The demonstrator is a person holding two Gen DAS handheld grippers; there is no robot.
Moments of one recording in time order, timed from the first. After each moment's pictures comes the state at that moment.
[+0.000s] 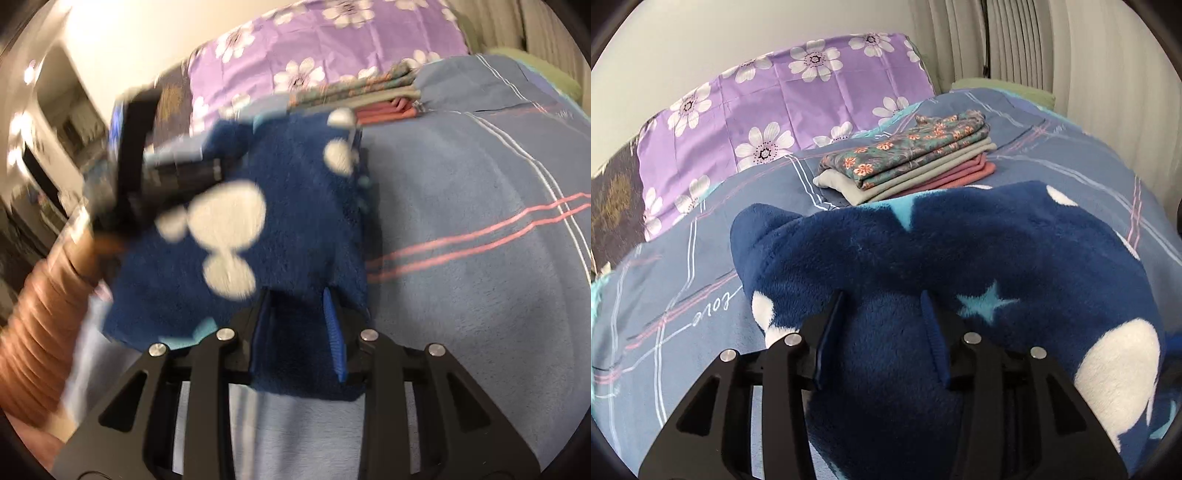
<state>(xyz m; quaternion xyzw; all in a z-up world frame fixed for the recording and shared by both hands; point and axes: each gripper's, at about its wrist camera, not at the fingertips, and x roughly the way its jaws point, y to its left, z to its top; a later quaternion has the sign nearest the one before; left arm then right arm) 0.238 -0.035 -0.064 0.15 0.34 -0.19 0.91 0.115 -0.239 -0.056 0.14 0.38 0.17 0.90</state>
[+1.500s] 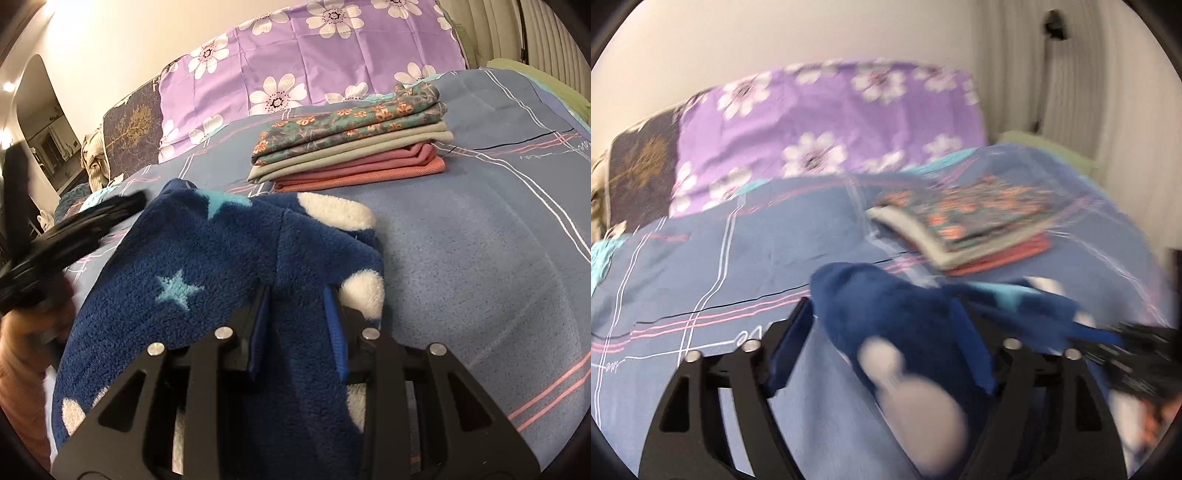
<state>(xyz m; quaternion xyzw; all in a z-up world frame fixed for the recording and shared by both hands) 0.258 0.024 -0.016 0.06 0.30 -0.15 0.94 0.251 -0.206 -0.085 0.12 0.38 0.12 0.91</state>
